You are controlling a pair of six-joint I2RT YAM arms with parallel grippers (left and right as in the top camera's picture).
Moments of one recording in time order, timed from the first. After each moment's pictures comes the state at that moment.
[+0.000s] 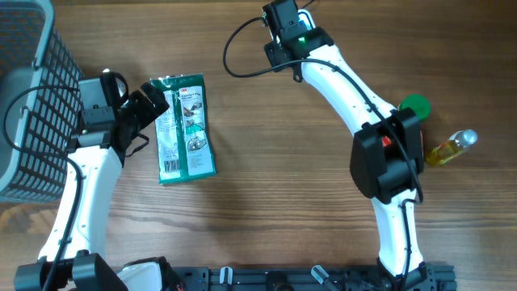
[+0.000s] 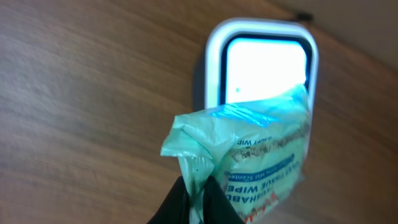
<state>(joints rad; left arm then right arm) 0.14 1.40 0.97 -0.47 0.09 -0.53 0.46 2.27 2.00 -0.71 0.27 -0.06</state>
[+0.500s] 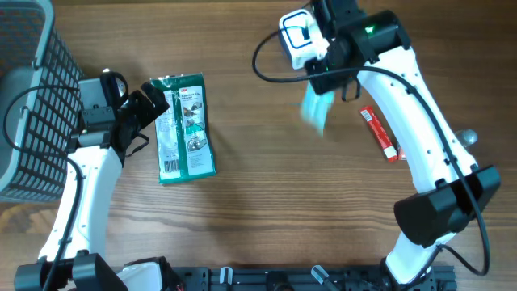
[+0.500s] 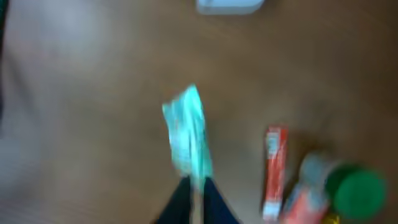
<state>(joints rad) 0.14 1.40 0.97 -0.47 0.09 -0.53 0.40 1.91 2.00 -1.37 0.08 -0.03</state>
